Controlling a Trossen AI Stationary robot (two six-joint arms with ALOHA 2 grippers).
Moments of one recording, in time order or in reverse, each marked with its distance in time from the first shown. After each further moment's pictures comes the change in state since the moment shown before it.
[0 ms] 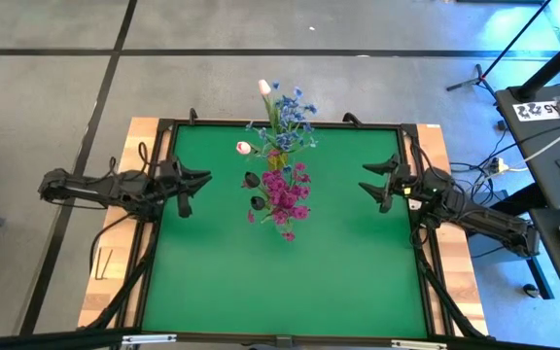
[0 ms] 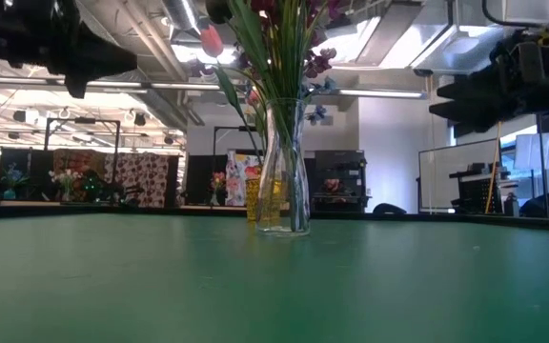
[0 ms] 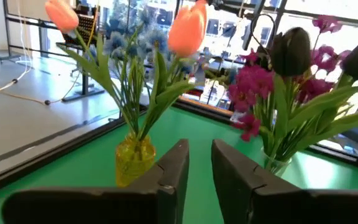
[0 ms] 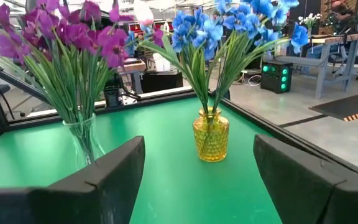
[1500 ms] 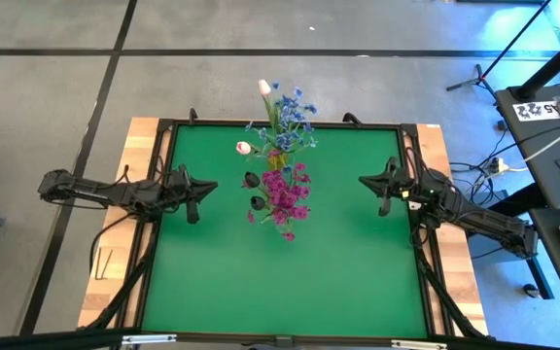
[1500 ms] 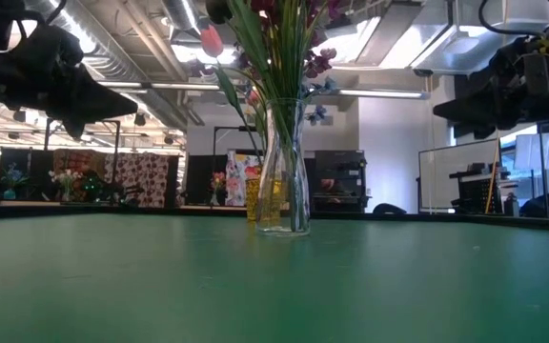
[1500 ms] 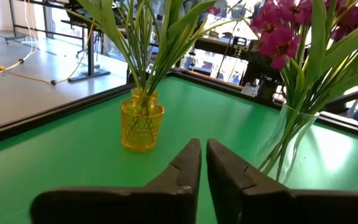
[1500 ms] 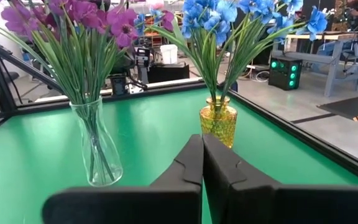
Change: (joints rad) left arm 0.000 0.001 -0.208 0.128 -0.001 -0.050; right arm 0.000 -0.031 -0.046 -0.013 -0.035 -0.032
